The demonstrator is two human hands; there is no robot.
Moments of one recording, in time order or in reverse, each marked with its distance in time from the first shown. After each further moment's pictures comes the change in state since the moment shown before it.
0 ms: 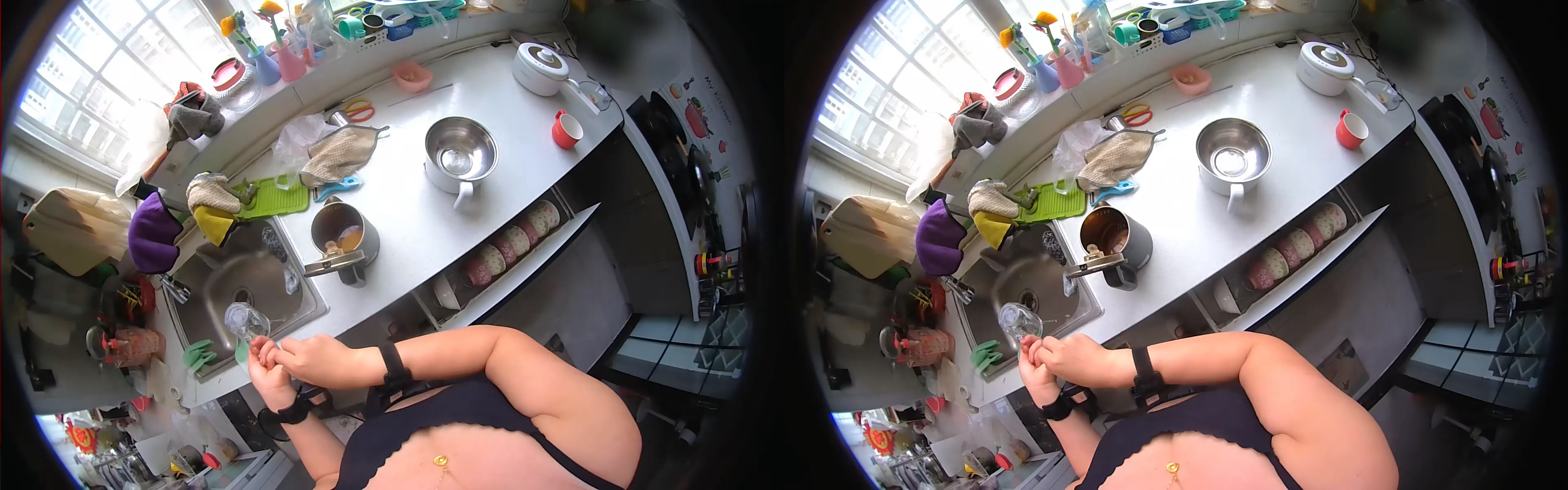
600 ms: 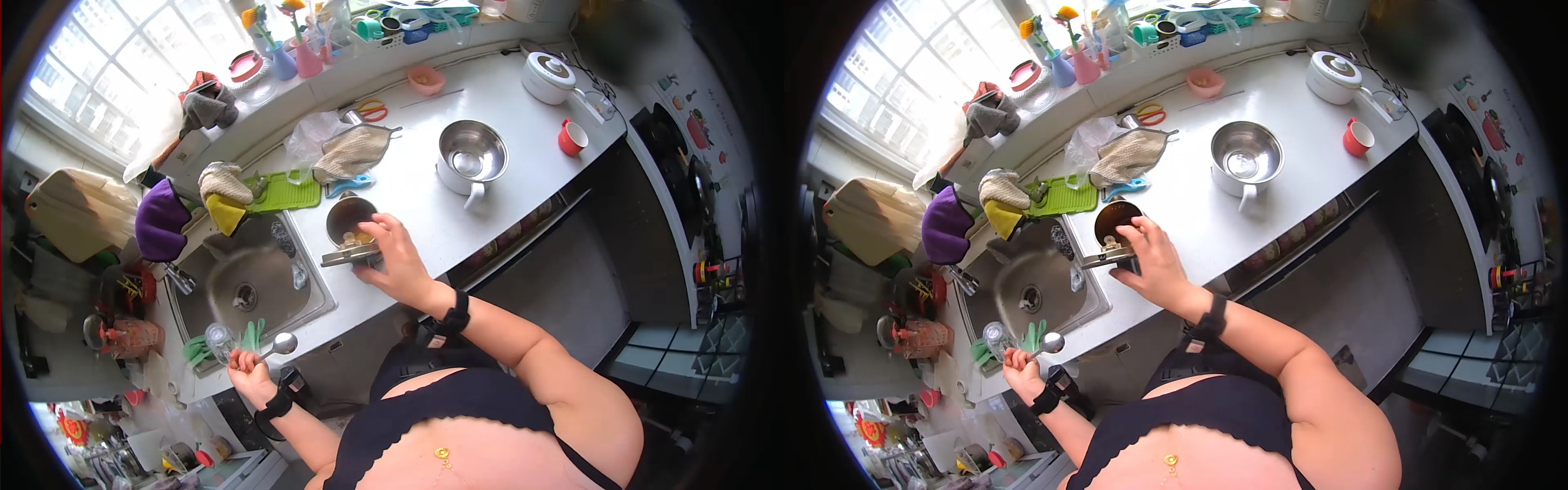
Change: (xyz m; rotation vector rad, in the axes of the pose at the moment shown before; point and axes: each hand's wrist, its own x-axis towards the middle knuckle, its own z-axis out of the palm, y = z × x) left_hand -0.017 0.074 -0.008 0.010 0.010 0.473; right_hand -0.021 0.085 -0.080 -0.158 0.421 0.343
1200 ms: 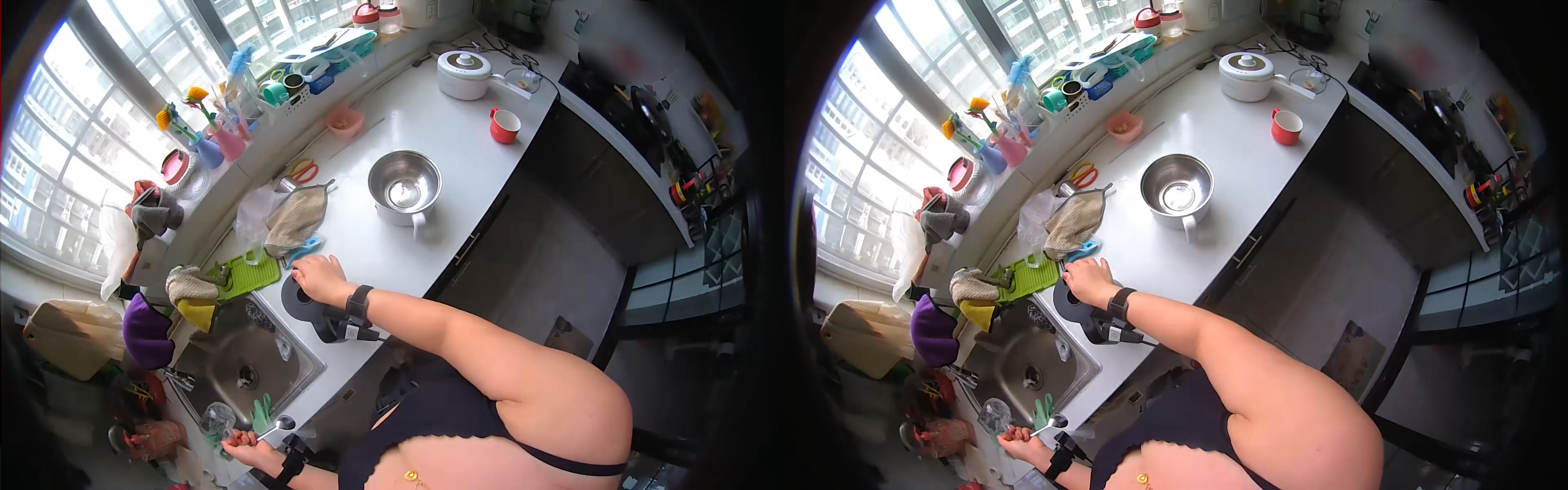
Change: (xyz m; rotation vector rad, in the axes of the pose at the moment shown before) left_hand -0.005 -0.015 0.031 0.720 0.025 0.561; right_hand 0.067 0.084 0.073 -0.294 -0.142 0.320
